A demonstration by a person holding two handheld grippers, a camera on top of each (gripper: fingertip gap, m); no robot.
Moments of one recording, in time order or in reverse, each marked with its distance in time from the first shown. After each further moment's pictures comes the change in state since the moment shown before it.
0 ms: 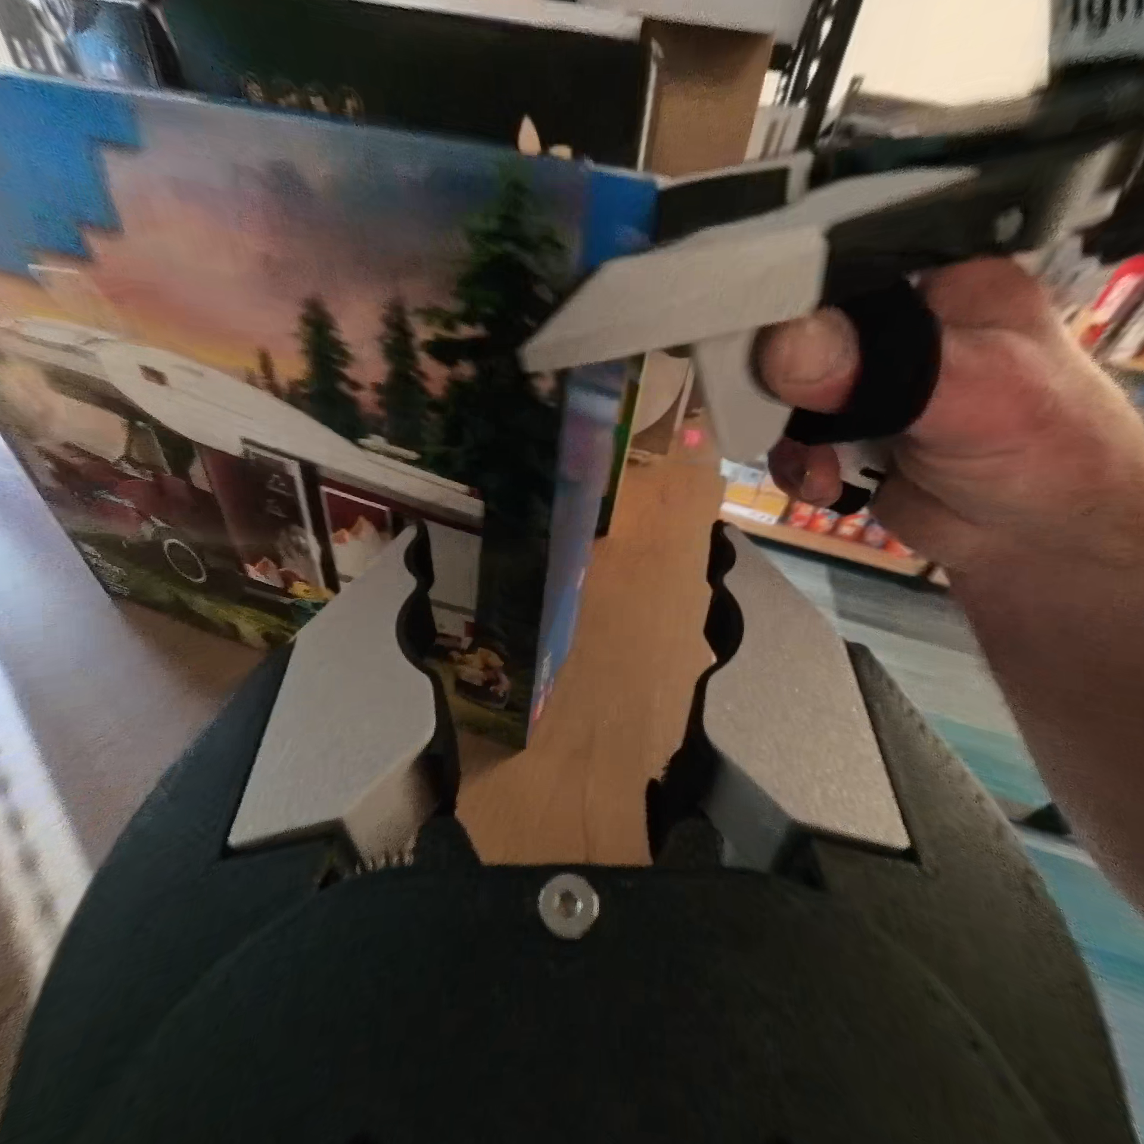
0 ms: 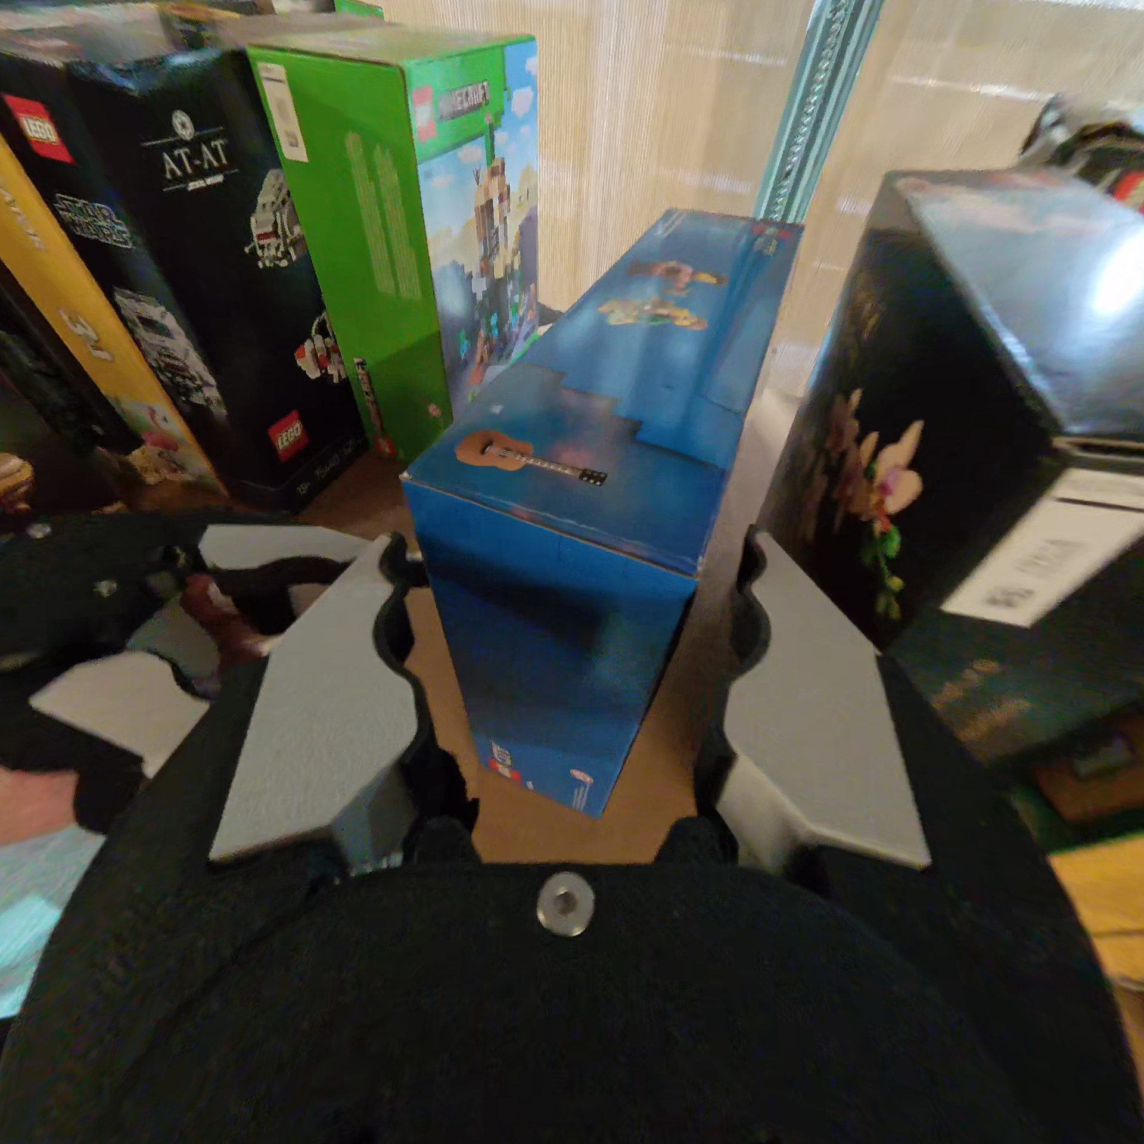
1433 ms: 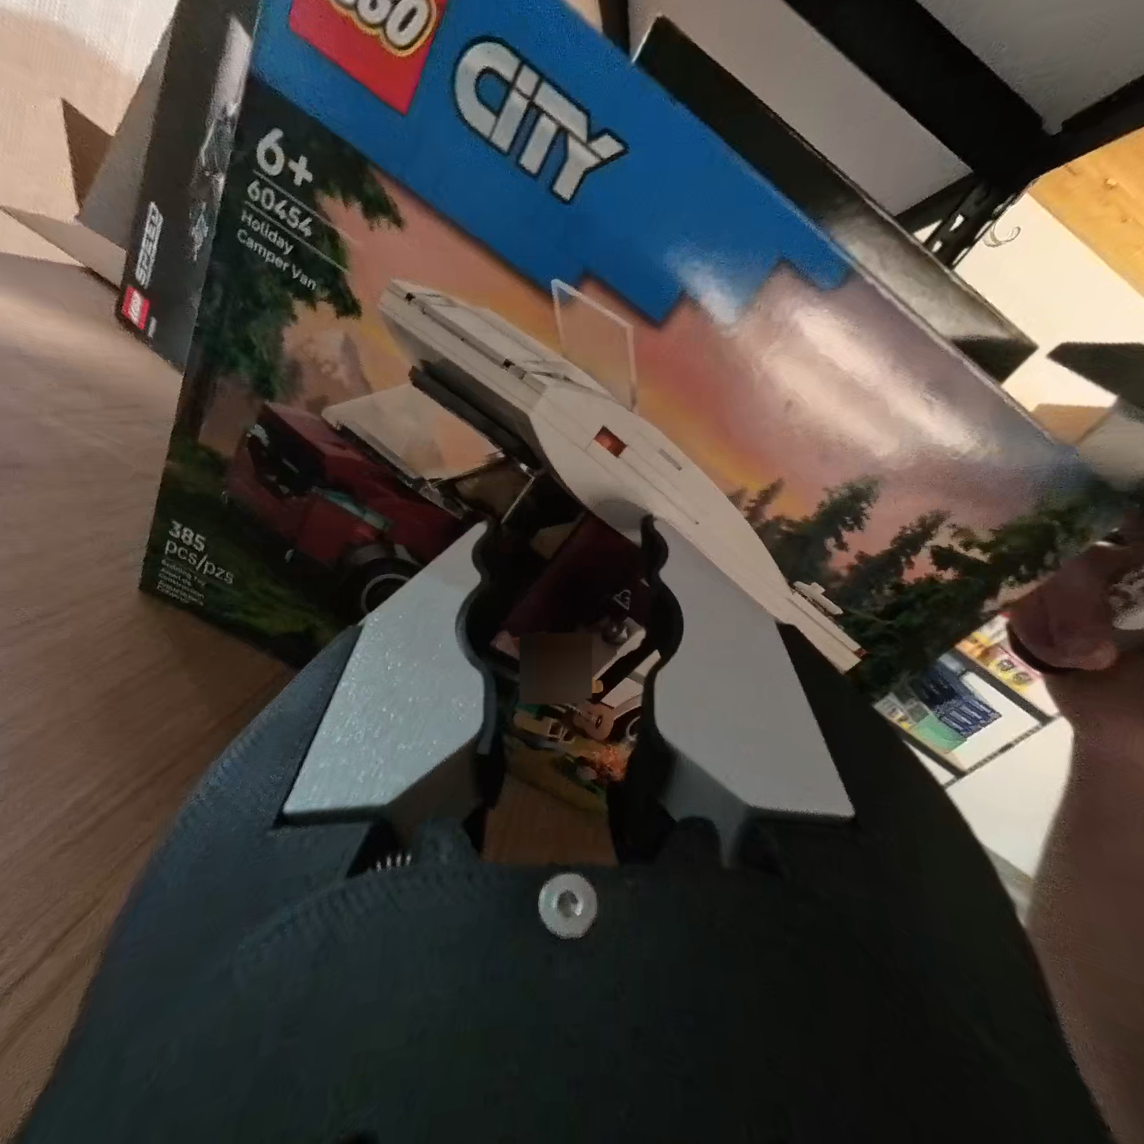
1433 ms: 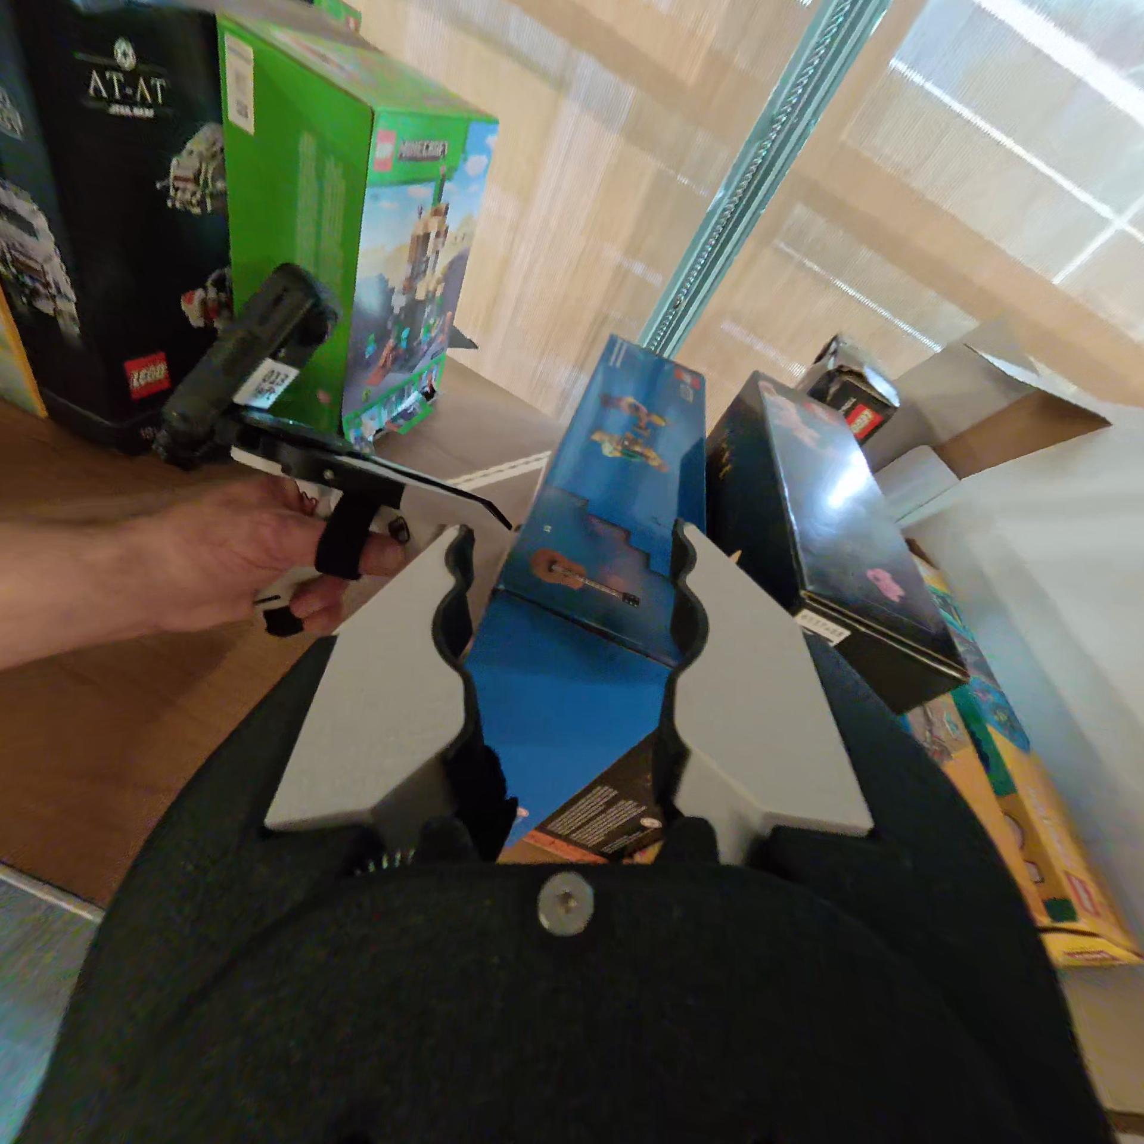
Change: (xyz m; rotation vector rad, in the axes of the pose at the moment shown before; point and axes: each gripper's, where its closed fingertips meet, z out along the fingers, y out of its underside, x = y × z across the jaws) left arm -0.122 -0.012 0.081 0.129 0.092 -0.444; right arm 0.039 -0.036 -0.032 0.055 0.120 -0.336
